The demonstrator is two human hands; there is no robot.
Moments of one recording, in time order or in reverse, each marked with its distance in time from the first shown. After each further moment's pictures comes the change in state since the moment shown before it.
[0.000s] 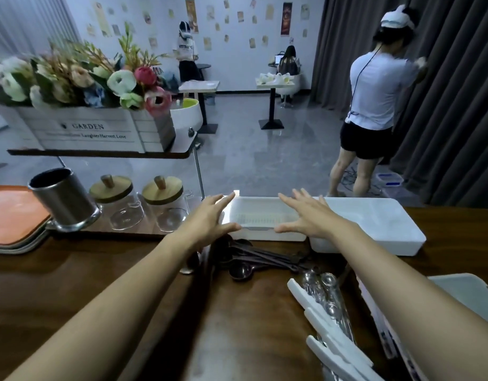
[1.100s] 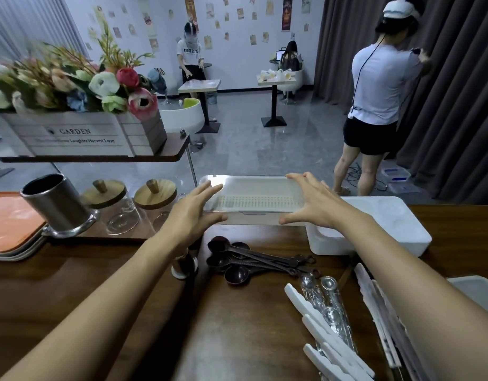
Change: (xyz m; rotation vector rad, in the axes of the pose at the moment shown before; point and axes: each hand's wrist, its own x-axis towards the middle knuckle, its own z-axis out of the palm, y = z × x) left_hand -0.006 -0.004 -0.021 -0.120 0.196 0.031; right_hand -0.002 0.013 -0.028 0.206 0.163 -0.025
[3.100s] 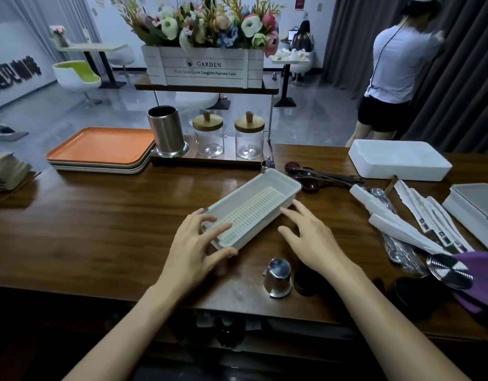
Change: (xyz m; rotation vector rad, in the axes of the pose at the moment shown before) left_hand -0.349 -0.126 -0.061 0.094 0.196 0.174; right_hand -0.241 -0.272 0.176 0.153 0.067 0.142
